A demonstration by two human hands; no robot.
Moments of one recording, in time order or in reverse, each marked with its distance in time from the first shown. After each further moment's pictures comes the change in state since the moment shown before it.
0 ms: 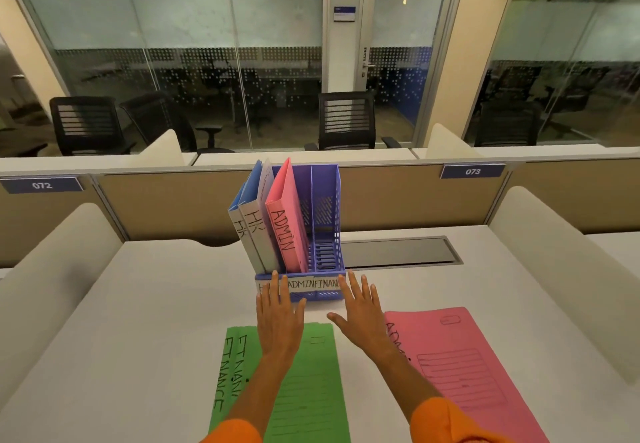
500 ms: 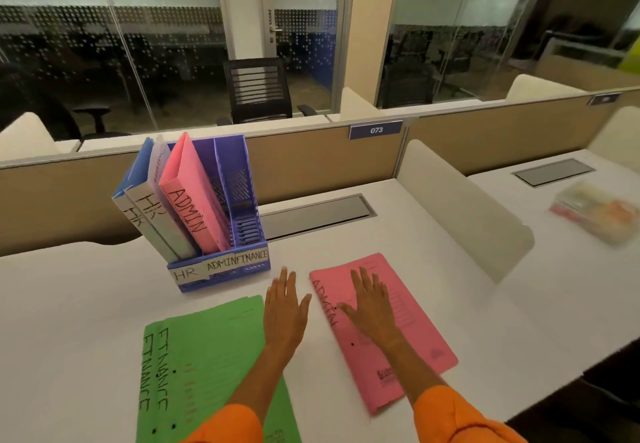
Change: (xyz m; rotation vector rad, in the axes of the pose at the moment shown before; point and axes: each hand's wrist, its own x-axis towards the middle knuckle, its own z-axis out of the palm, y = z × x) left_hand -0.079 0.108 0.062 -0.152 -0.304 0.251; right_hand -0.121 0.130 -0.009 0.081 -0.051 0.381
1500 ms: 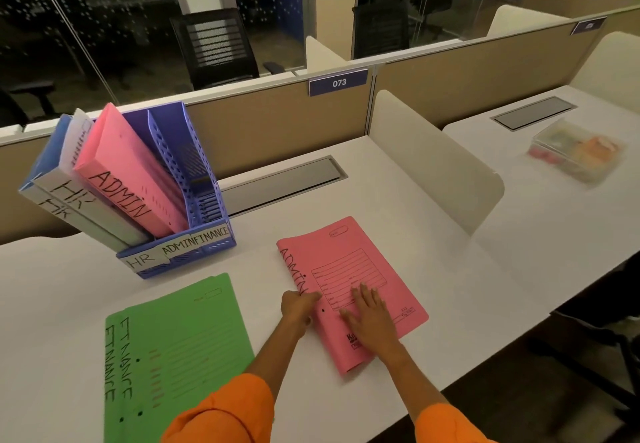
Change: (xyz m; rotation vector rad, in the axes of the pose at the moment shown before) left_hand -0.019 0.071 0.079 -0.892 -0.349 -0.856; right_hand -0.060 0.090 0.063 0.172 -0.192 0.142
